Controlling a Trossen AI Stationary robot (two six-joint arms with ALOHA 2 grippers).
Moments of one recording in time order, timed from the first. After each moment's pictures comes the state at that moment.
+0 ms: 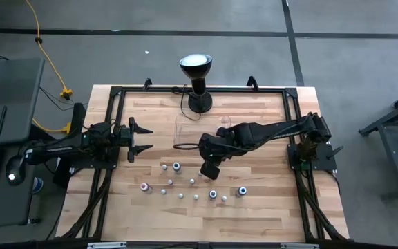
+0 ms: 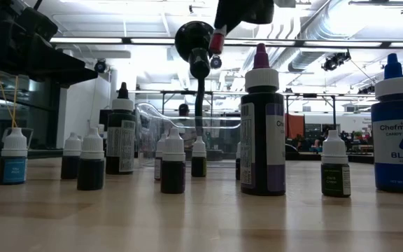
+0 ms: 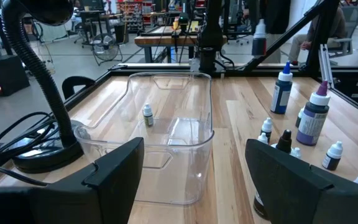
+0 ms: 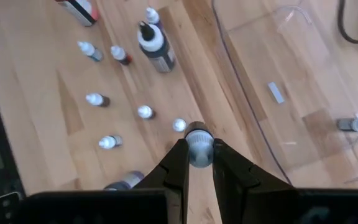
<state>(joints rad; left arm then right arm) 0.14 0.02 0.08 -0.13 0.04 0.05 0.18 1.84 1.83 -1.07 0.12 0.60</state>
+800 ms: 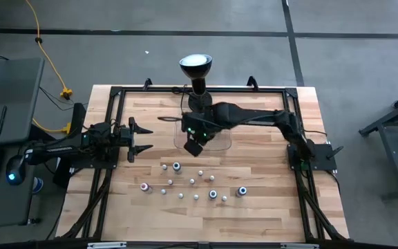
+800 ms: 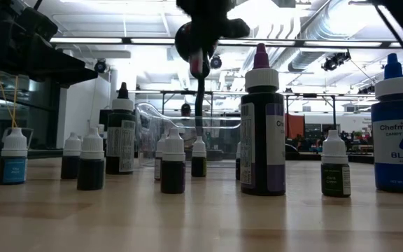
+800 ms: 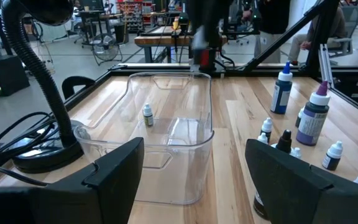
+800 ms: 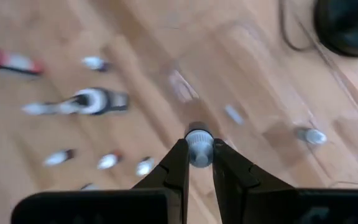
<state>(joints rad) 0.14 0.02 0.08 -0.13 0.04 0.05 -0.02 2.13 2.27 -1.36 0.11 0.63</state>
